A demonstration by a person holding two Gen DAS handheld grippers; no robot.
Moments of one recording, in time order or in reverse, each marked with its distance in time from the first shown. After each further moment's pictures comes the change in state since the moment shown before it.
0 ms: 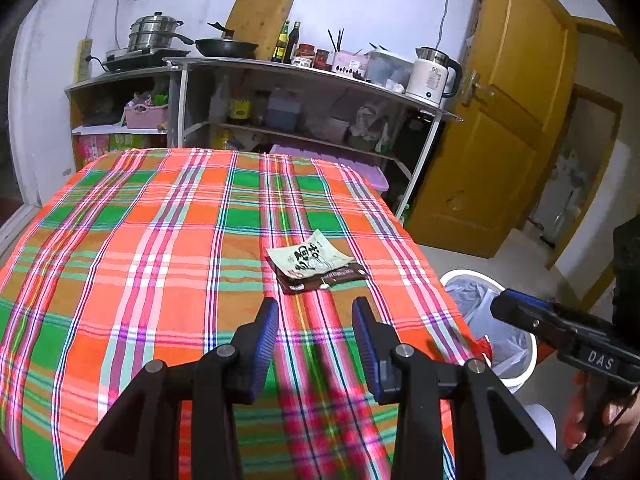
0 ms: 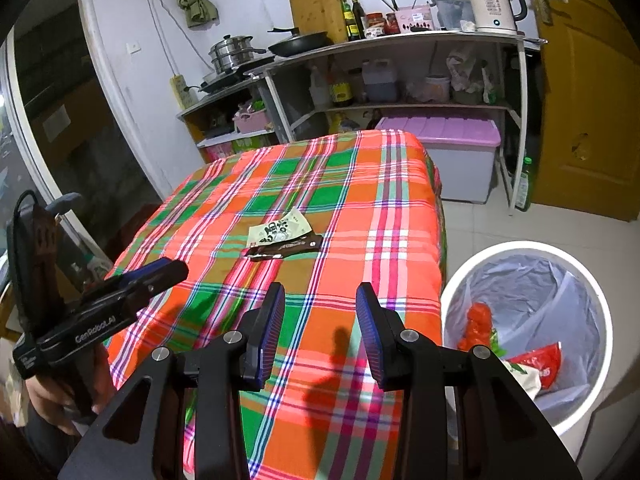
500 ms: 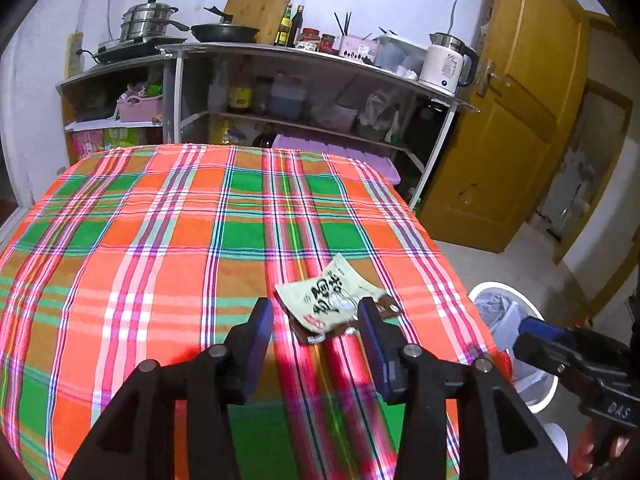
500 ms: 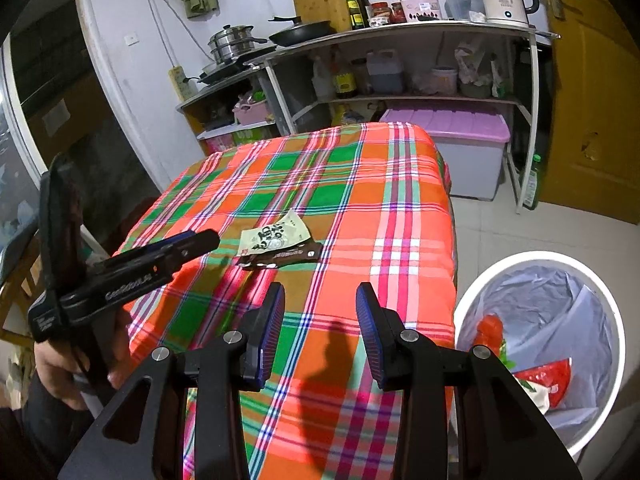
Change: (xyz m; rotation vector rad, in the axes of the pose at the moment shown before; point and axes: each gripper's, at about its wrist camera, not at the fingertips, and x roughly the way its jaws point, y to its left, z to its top) left arm 0.067 0.016 0.038 0.004 0.053 0.014; right arm 0.031 -0.006 0.016 -0.005 0.034 0.008
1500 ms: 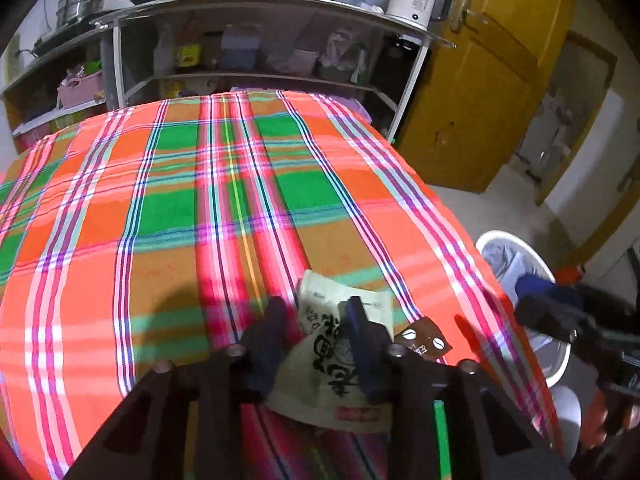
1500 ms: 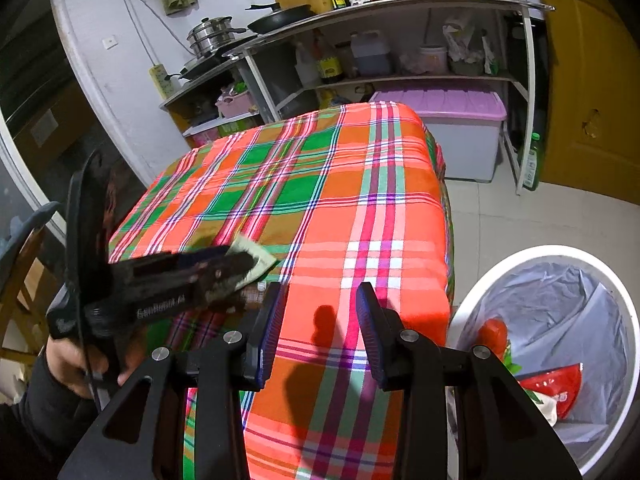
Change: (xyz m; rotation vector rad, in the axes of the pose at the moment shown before) left arm 0.077 -0.020 -0.001 0.121 0.198 -0.086; right arm 0.041 -0.028 0.013 0.054 0.048 -0.003
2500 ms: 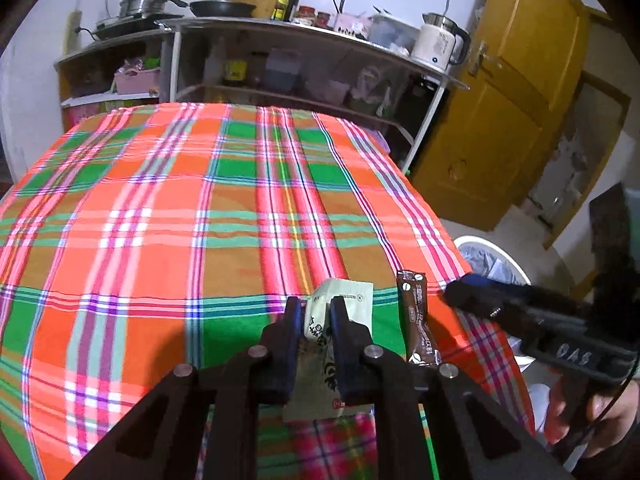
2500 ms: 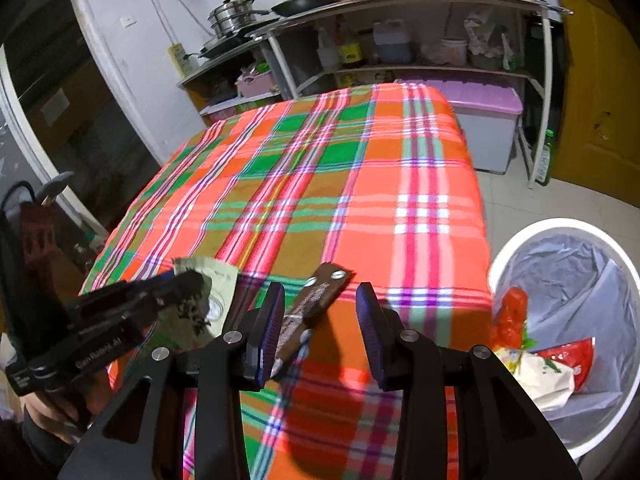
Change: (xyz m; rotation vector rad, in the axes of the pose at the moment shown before) left arm -0.095 -0.006 -0.074 -0.141 -0.131 0.046; right arm -0.006 0.040 -0.034 -0.052 0.056 0.031
